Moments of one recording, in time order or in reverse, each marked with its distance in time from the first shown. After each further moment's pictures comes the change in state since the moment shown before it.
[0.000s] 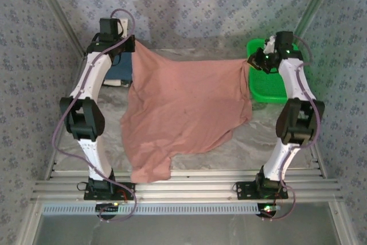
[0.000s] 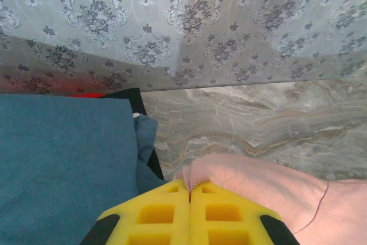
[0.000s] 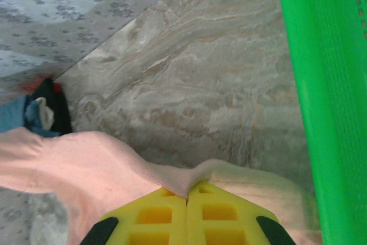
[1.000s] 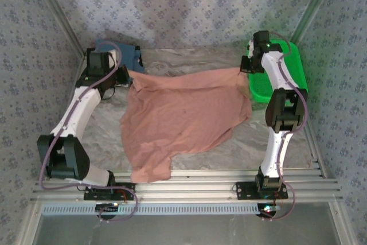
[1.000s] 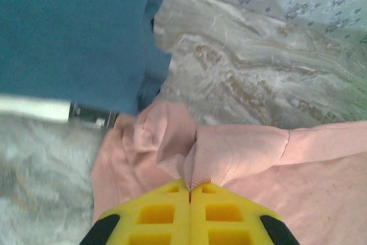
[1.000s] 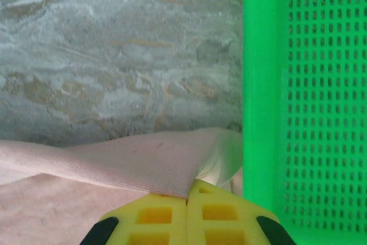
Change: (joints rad) left arm 0.035 -0.546 -0.745 0.076 0.064 -0.269; right arm 0.119 0.136 0.125 -0.210 0.401 -0.306
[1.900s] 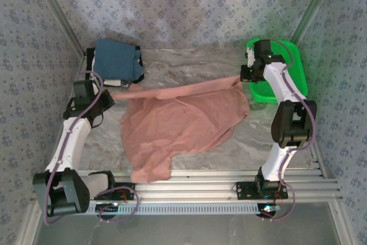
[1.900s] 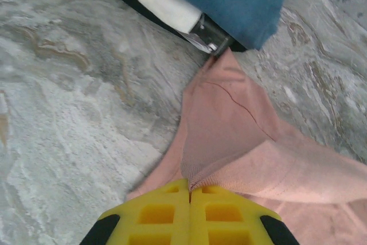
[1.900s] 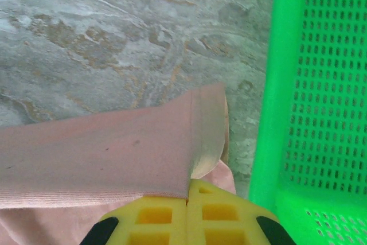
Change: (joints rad) left arm 0.182 -0.304 -0.353 -0.020 -0.032 -0.122; right arm 0.030 -0.227 -0.288 0.112 -0.019 -0.098
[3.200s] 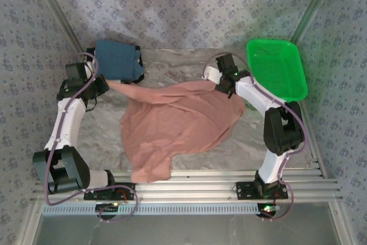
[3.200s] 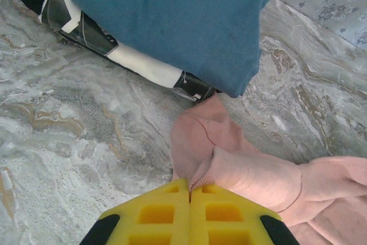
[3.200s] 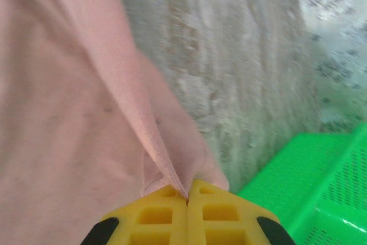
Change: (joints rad) left arm 0.051 0.202 0.251 -0.039 0.070 0.129; right arm 0.340 -0.083 -0.284 0.343 0.339 -0.909
